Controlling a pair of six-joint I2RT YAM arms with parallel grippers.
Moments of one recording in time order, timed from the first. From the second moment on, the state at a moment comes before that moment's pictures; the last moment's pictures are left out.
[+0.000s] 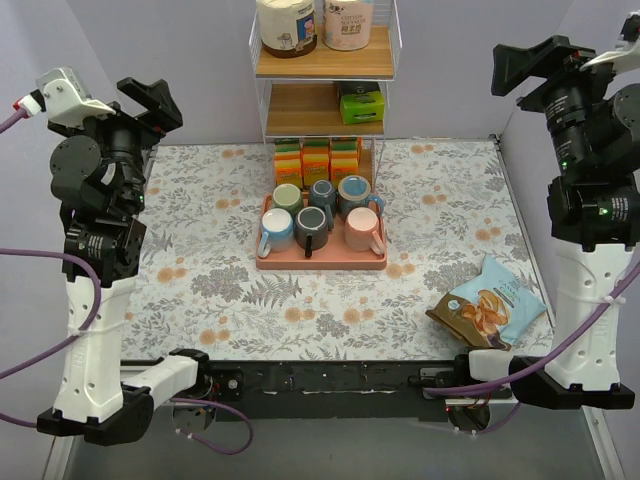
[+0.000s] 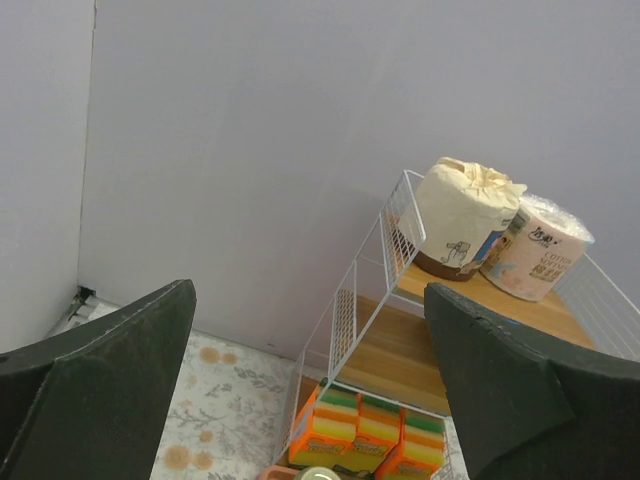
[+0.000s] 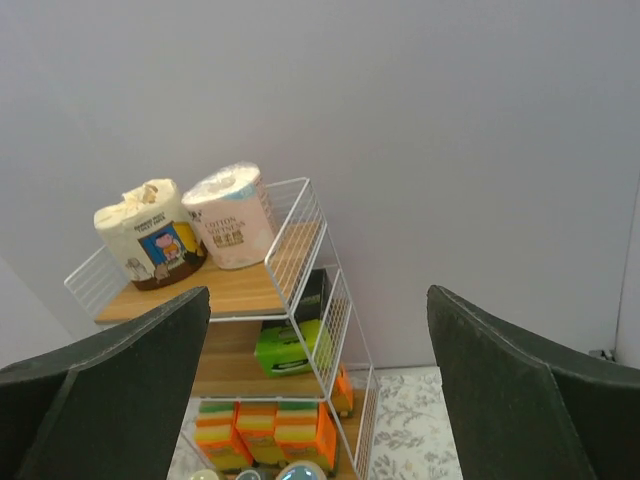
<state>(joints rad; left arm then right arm) -0.18 1.07 1.69 -0.29 -0.34 -0.30 0.06 1.24 1.97 -0.39 -0.06 0.34</state>
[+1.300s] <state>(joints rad) -0.20 1.22 0.71 -0.14 0.30 -0.21 0.06 1.35 1.56 -0.68 -0.37 0.40</state>
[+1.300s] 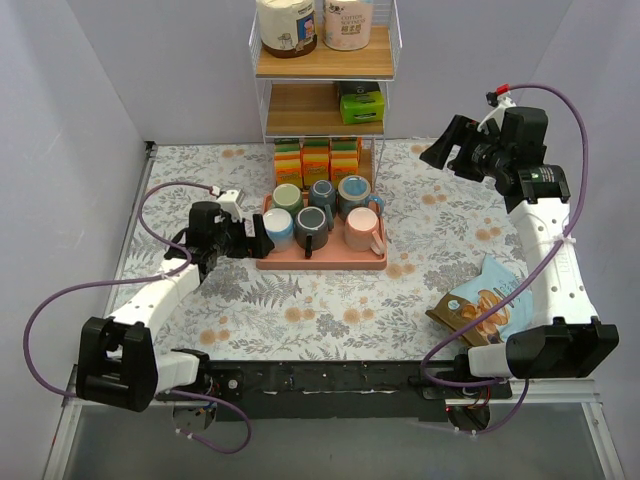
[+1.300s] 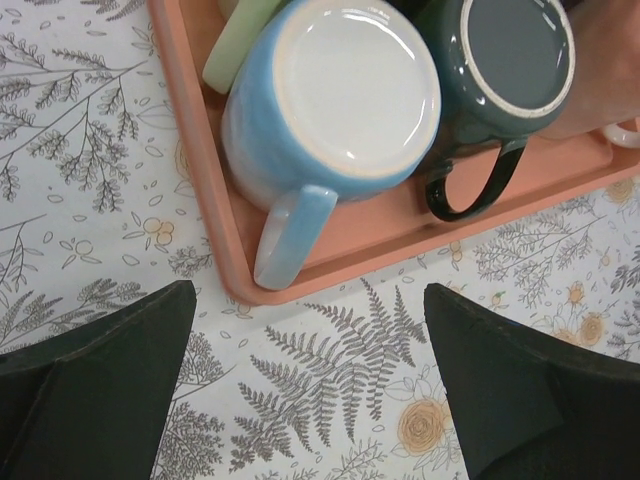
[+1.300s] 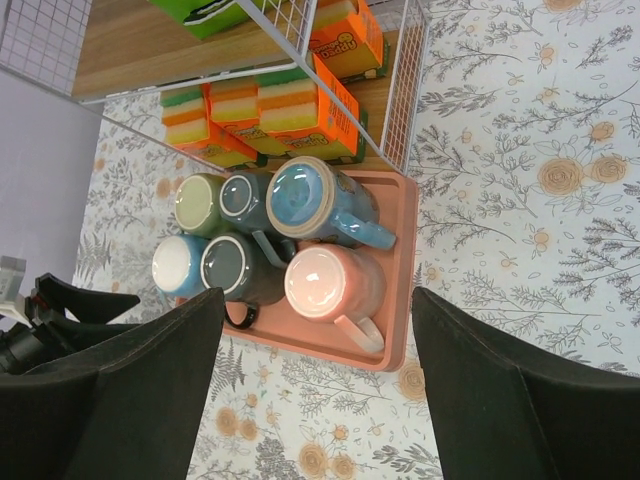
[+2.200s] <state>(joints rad) -0.29 1.48 0.86 -0.17 0.25 -0.12 0.06 1.38 1.57 -0.67 -0.35 0.38</state>
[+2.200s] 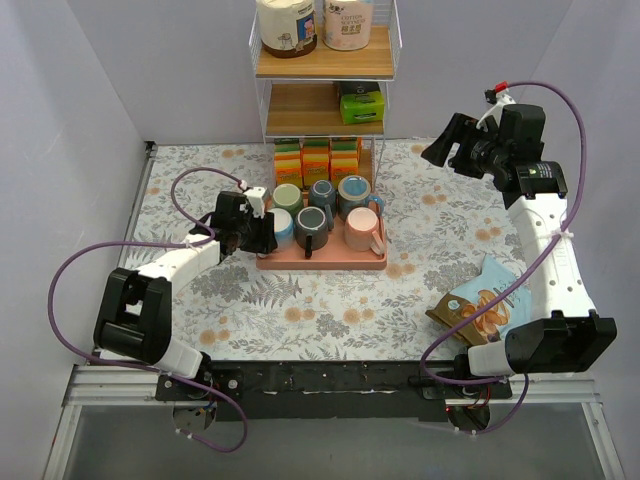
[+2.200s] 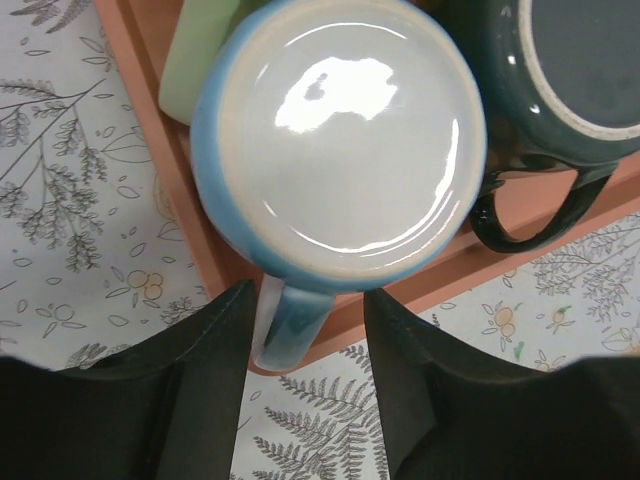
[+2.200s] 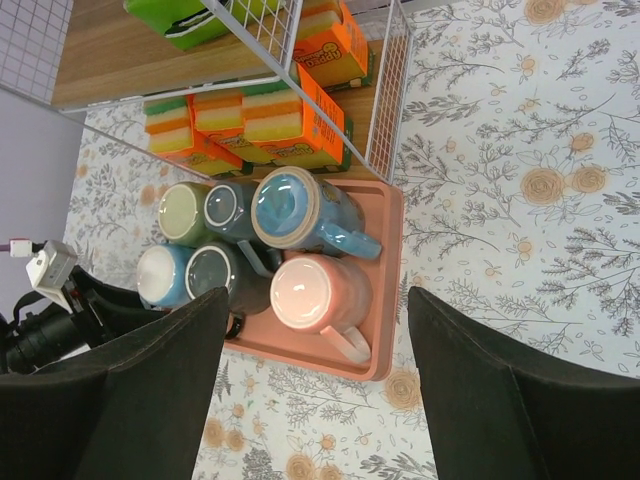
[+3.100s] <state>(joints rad) -0.34 1.48 0.93 -0.26 0.12 -0.15 0.06 1.33 1.53 -0.69 -0.37 0.36</state>
